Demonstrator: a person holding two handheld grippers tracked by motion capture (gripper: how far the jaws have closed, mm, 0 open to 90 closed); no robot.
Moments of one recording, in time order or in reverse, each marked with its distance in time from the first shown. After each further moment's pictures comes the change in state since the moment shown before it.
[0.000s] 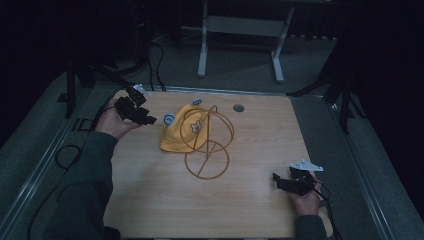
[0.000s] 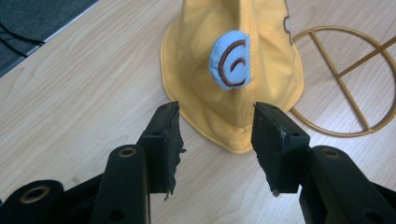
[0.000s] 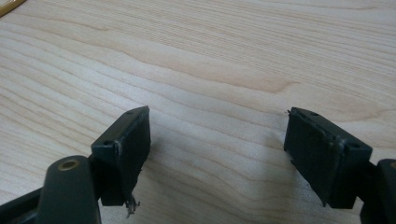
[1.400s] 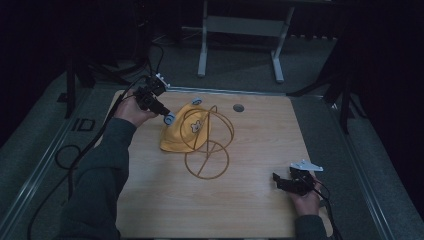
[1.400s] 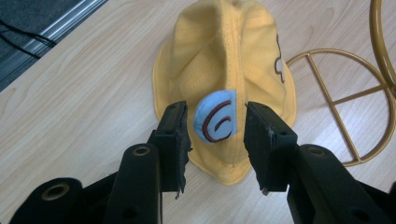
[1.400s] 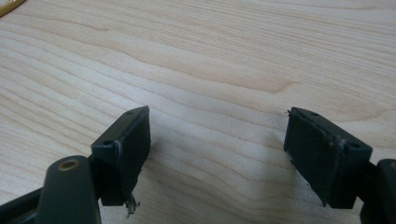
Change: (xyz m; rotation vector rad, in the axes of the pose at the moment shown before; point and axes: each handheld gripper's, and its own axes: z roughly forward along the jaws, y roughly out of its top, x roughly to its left) left arm -0.011 0.054 0.016 0.076 0.014 -0.011; right arm 0.000 0.000 0.000 -0.001 0.000 0.000
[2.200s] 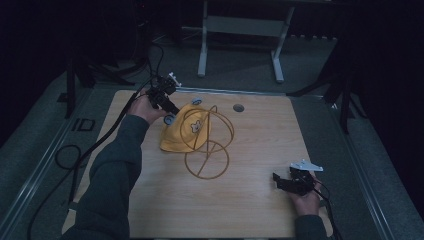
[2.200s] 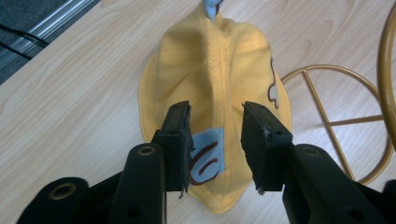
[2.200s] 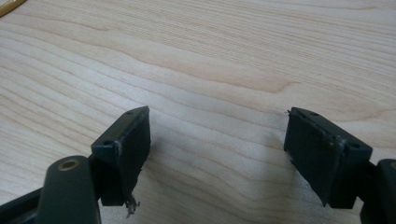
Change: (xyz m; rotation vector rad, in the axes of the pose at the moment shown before) left arm -0.007 0.024 0.025 0.016 -0.016 -0.017; right arm 0.000 0.000 0.000 0.000 0.000 0.001
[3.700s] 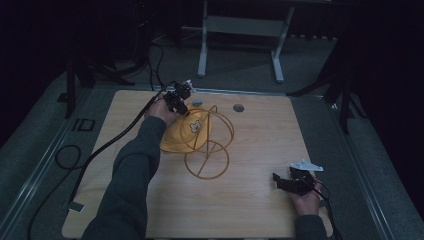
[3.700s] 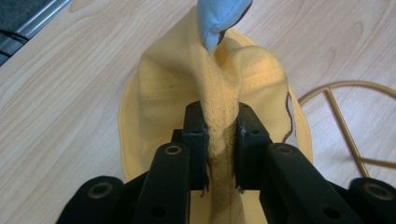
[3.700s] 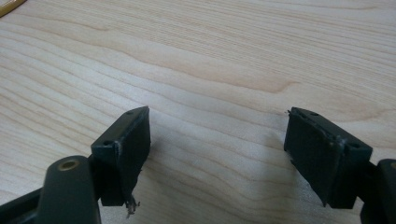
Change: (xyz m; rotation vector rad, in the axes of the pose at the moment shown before) left arm -0.007 0.023 0.059 0.053 0.005 0.036; right arm 0.000 0.000 0.000 0.000 0.000 0.000
